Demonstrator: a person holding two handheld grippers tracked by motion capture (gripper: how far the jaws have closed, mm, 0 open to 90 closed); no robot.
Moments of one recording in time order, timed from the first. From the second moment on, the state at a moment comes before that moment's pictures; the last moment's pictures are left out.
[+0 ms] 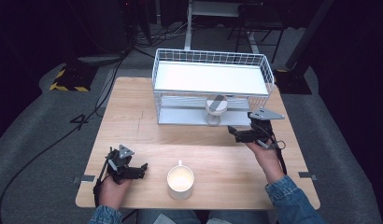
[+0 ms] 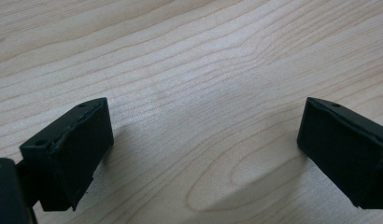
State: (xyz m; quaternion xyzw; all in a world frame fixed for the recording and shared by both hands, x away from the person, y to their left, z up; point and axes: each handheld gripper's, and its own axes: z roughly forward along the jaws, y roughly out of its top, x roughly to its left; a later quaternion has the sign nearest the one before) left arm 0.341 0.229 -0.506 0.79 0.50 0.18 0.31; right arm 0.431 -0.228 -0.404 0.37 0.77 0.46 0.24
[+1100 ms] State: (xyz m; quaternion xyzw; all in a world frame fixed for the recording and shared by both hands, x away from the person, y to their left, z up) left arm 0.342 0.228 -0.506 0.79 0.50 0.18 0.31; right arm 0.354 -0.299 -0.455 0.39 0.80 0.41 0.20
